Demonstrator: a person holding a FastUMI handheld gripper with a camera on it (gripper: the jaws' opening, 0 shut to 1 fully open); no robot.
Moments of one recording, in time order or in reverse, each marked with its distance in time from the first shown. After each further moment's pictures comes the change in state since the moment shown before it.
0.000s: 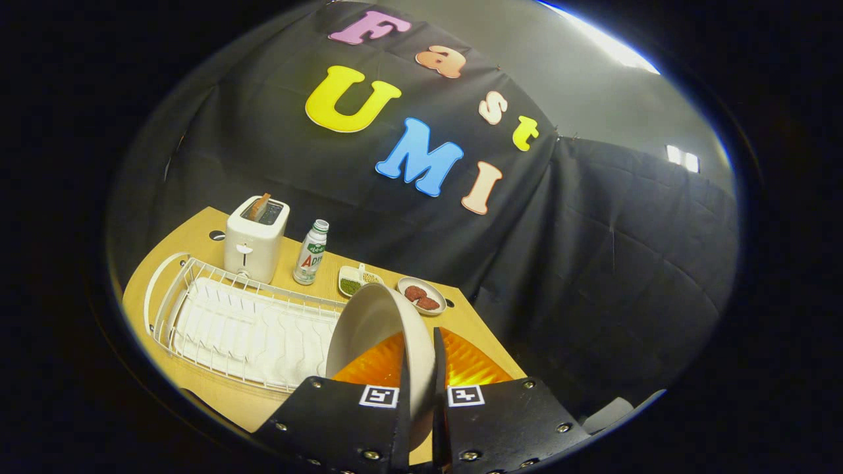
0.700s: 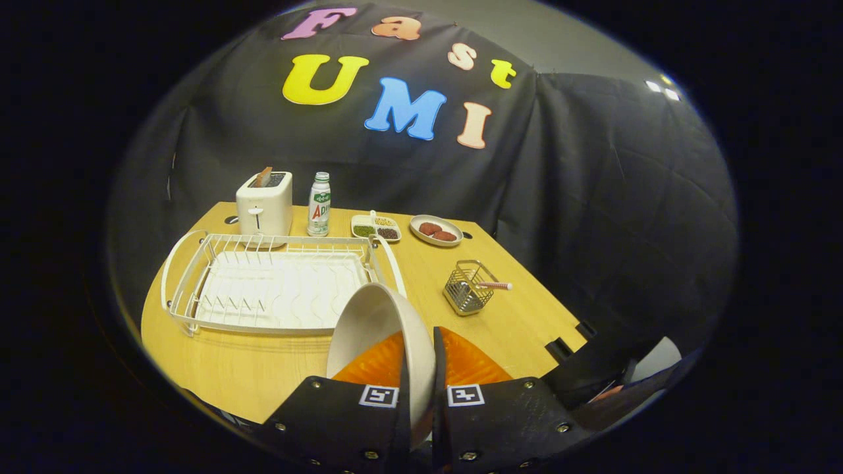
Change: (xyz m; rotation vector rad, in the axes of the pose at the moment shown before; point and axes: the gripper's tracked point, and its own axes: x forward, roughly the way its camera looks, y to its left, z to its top) arm -0.024 0.006 -0.126 0.217 0.211 0.123
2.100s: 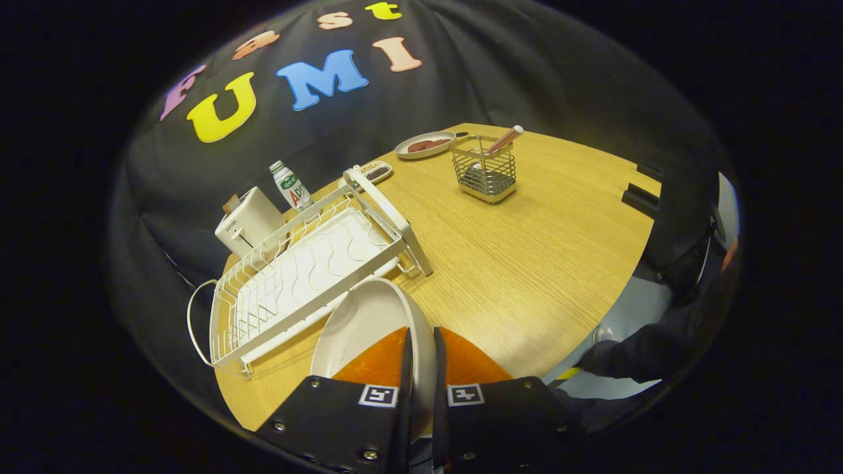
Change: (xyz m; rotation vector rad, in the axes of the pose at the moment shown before) arm 0.068 0.035 -0.101 0.555 0.252 0.220
